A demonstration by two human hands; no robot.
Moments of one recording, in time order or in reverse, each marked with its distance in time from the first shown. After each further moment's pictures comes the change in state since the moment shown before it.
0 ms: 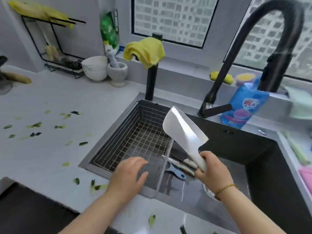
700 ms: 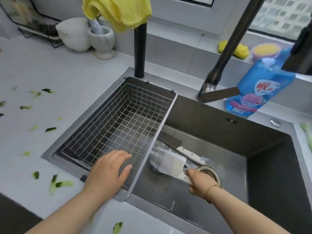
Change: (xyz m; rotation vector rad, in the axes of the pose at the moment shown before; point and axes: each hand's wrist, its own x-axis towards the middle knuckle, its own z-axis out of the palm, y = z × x) left_hand 0.030 0.007 0.055 0.147 -0.023 -0.106; right_hand 0.065 0.121 0.073 -0.445 -0.629 -0.176
